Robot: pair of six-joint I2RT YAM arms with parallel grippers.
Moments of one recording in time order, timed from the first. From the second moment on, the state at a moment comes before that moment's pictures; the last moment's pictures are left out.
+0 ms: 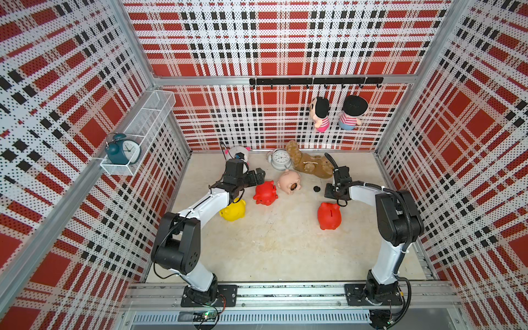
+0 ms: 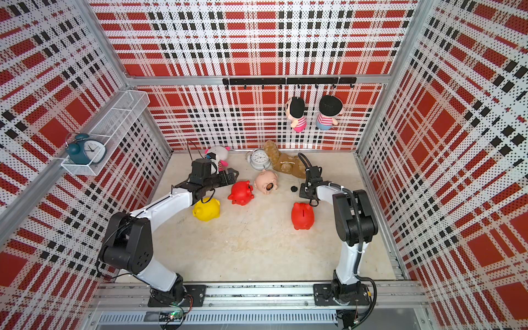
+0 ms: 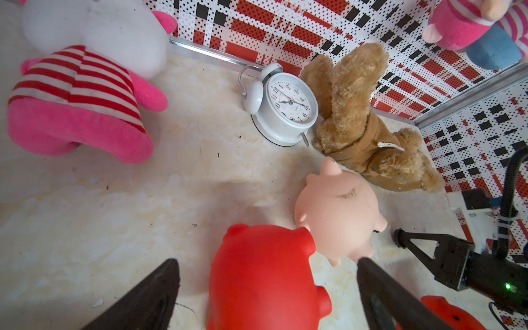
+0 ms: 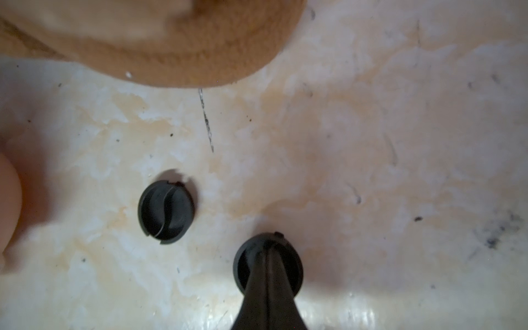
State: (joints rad) left arm -0.27 1.61 1.08 -0.05 0.17 -0.45; right arm 0.19 1.91 1.16 -0.25 0.04 0.36
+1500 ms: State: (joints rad) left arm -0.14 1.55 0.78 0.06 0.04 -0.53; right arm 0.22 1.19 0.69 0.25 -0.30 0.44
